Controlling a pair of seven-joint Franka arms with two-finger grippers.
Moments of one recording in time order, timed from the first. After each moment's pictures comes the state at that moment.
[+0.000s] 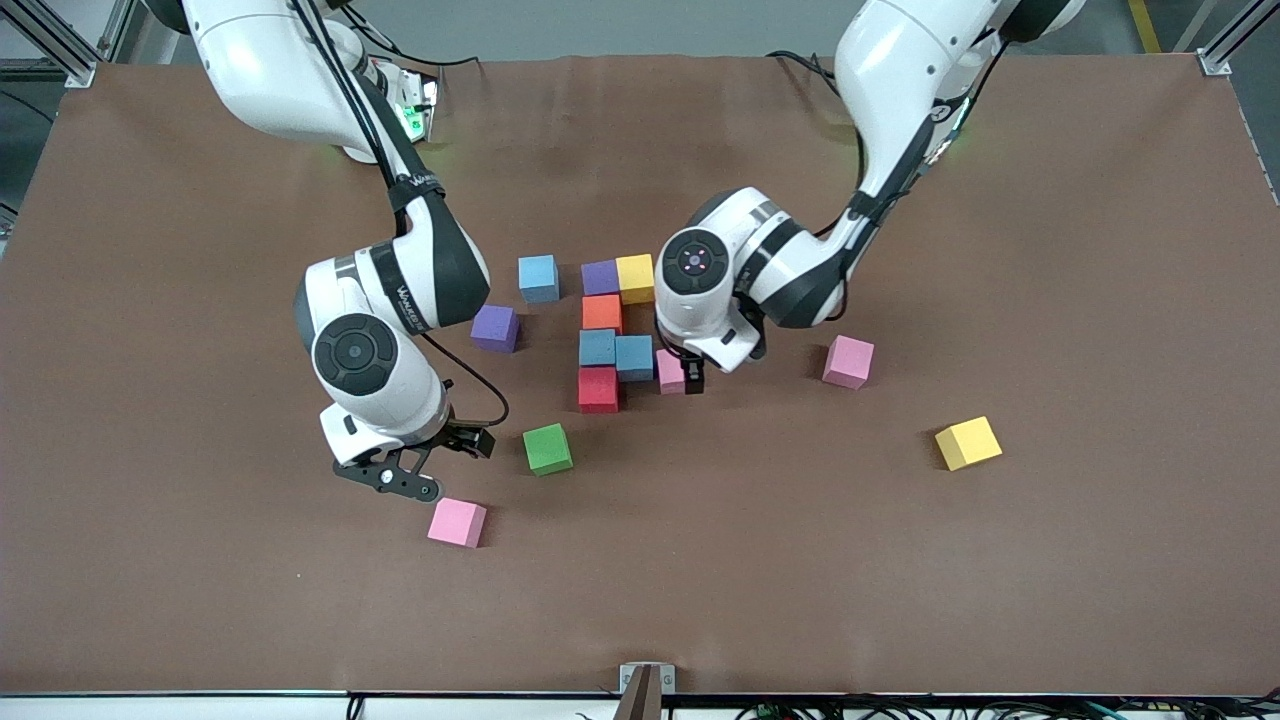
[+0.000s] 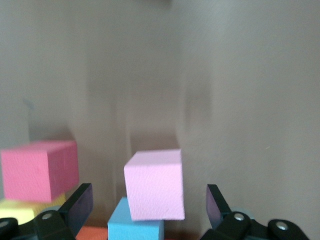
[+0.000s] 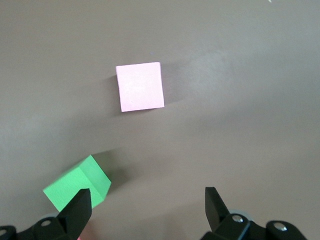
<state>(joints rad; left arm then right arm) -0.52 0.62 -0.24 -1.54 0.12 2.05 -2.35 0.51 0.63 -0.16 -1.36 0.01 1.95 0.74</state>
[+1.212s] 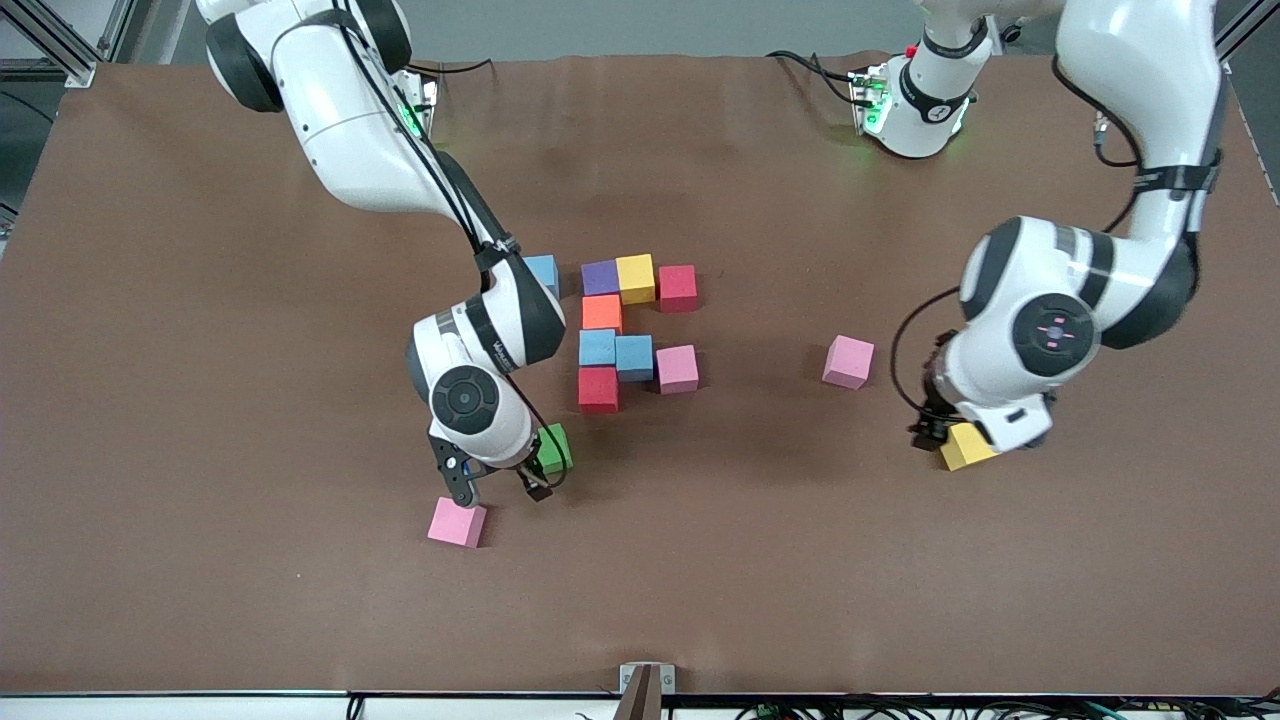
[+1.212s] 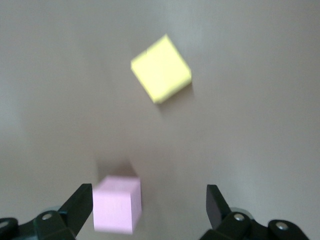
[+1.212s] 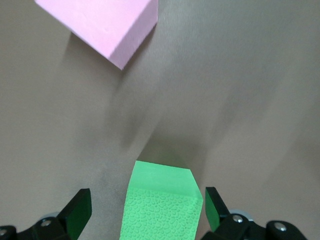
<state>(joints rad) -0.01 0.42 -0.23 -1.68 0.18 1.96 -1.53 0.57 0.91 -0.12 -1.19 0.12 2.08 1.54</state>
